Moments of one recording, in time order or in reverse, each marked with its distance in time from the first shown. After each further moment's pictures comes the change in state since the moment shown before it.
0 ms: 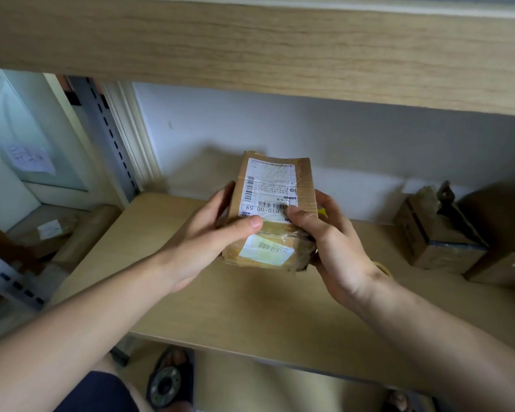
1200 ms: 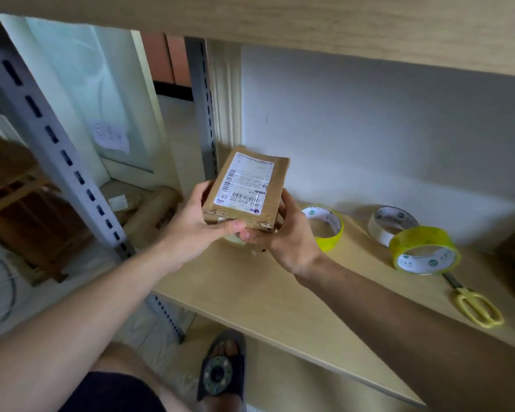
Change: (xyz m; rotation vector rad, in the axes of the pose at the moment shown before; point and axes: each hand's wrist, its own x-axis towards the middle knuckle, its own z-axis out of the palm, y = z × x) left_hand -0.037 -0.058 -0.155 0.289 0.445 -0.130; right_hand 0.071 0.085 0.155 -0.208 -0.318 -0.141
